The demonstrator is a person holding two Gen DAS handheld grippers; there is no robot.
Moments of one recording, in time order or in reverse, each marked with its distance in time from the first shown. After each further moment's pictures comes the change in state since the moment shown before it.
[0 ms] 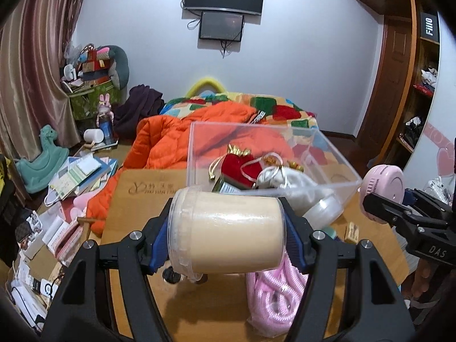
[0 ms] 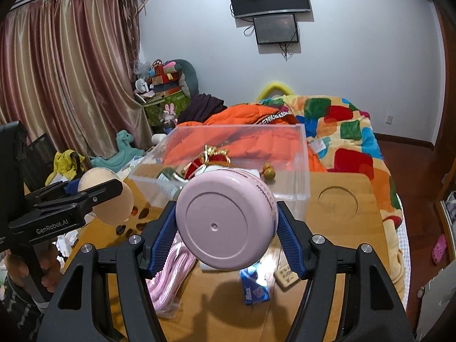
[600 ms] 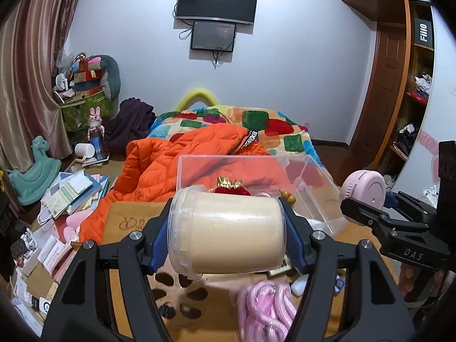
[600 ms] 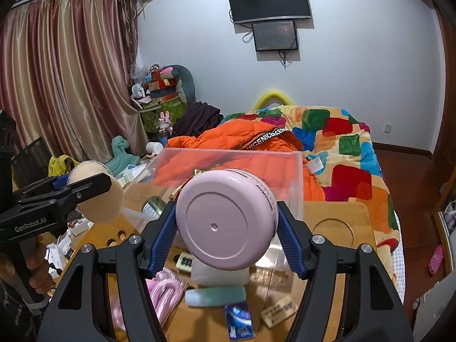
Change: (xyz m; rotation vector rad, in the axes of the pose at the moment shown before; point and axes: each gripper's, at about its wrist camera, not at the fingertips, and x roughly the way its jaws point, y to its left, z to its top) left arm 0.012 -0.003 0.044 0.010 -0.041 -0.038; right arm 0.022 -0.009 0.040 -0.016 -0.024 -0.019
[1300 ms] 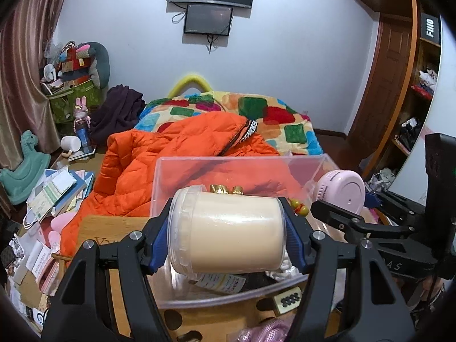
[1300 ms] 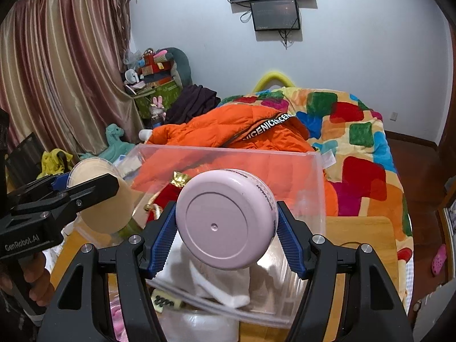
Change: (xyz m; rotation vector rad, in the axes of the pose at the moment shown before) left arm 0.081 -0.002 0.016 0.002 0.084 -0.027; right arm 0.083 -0.016 0.018 0.008 0.100 0.000
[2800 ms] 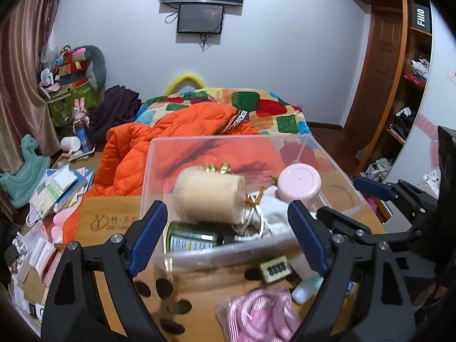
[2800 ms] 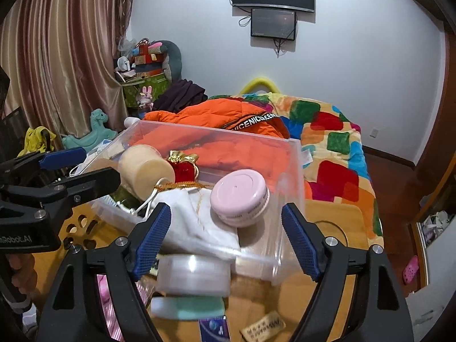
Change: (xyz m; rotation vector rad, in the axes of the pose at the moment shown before) left arm -0.031 -0.016 -0.031 0.030 0.010 -0.005; right arm -0.039 0.024 -0.031 -0.096 -0.008 -0.130
